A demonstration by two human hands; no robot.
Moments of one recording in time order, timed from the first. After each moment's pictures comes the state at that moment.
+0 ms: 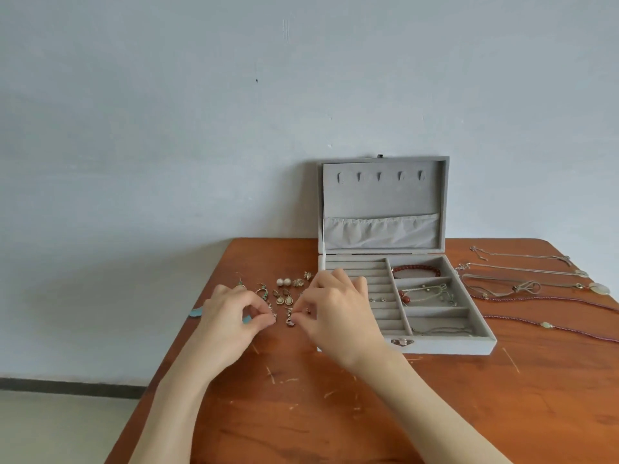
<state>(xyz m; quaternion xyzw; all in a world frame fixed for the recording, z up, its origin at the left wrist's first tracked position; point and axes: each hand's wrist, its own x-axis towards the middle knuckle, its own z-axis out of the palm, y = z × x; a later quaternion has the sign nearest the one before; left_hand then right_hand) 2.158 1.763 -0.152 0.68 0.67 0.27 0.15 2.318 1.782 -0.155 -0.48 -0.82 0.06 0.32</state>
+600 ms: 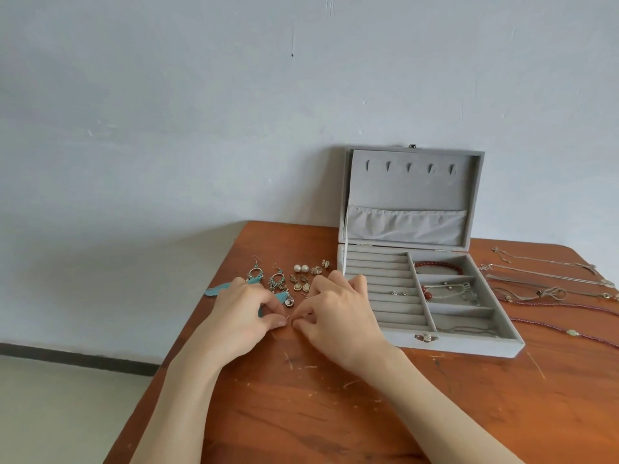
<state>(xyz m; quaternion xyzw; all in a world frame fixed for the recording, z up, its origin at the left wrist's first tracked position) 2.148 1.757 -0.156 0.67 0.69 0.18 0.19 2.294 1.780 -0.170 -0.47 -0.85 0.03 0.22</state>
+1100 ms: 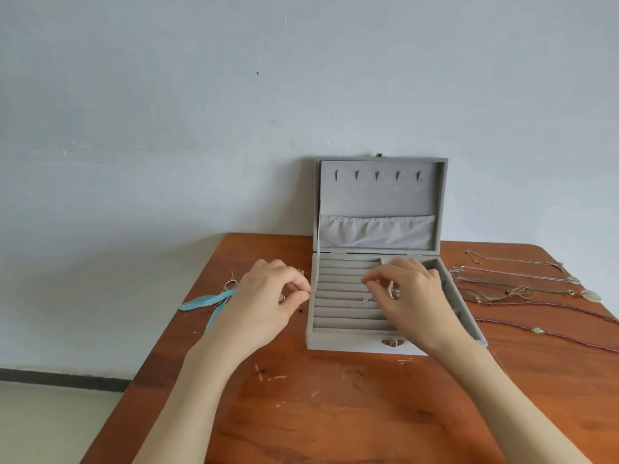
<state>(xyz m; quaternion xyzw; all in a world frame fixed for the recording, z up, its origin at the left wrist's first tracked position) 2.203 1.773 -0.132 0.75 0.59 0.28 0.11 2.406 1.799 -0.150 -0.53 -0.77 0.06 0.36</state>
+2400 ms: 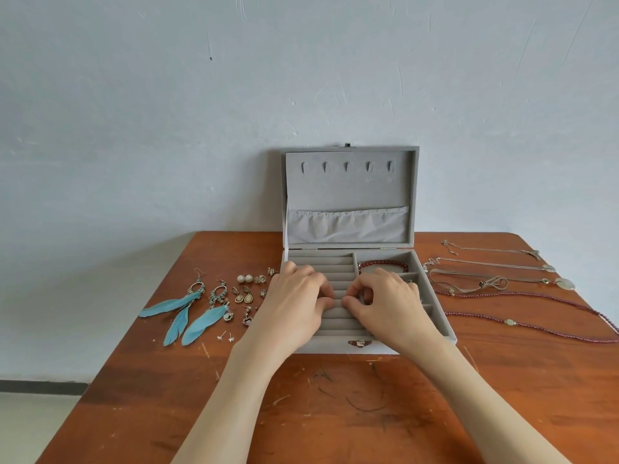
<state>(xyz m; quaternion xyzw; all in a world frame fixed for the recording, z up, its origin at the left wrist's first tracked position) 2.273 1.806 -0.159 0.79 0.57 0.21 0.06 2.422 1.811 -0.168 -0.60 -0.75 0.12 0.26</state>
